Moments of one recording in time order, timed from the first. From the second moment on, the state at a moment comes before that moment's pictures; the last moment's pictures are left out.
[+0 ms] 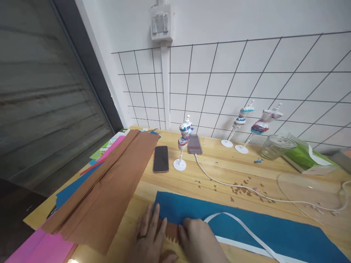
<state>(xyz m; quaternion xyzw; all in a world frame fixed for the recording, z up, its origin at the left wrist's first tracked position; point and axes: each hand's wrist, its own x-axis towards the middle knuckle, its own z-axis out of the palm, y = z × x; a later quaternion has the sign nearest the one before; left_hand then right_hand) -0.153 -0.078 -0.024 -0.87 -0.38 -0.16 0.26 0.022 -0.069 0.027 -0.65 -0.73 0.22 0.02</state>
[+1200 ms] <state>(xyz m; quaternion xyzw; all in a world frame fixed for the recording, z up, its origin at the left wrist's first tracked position) -0.130 -0.089 -0.060 -0.88 -0.33 -0.22 0.24 0.024 -0.066 0.020 -0.65 -0.72 0.24 0.03</state>
